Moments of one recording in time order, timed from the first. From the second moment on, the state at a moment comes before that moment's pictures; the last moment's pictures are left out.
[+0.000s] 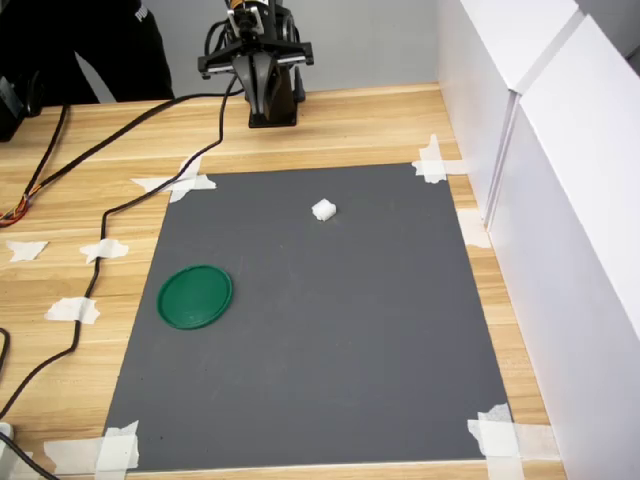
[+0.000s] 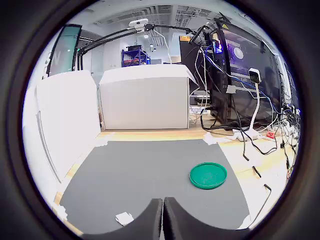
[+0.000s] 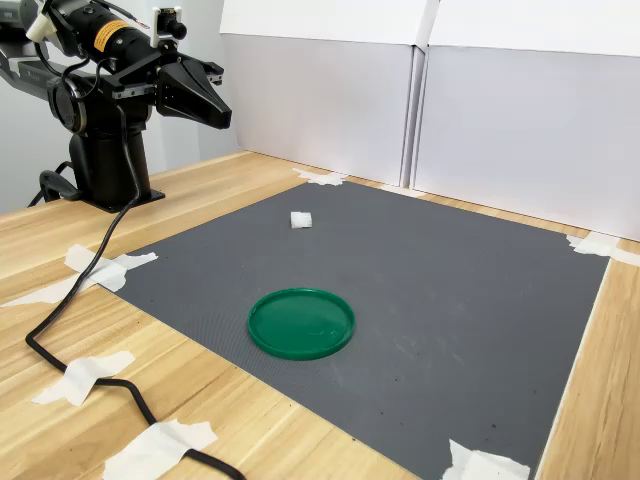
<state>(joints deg) -1.1 4.2 -3.0 19.1 15.6 -18.7</state>
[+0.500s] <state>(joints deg) -1.1 23.0 -12.2 19.1 18.2 -18.7</state>
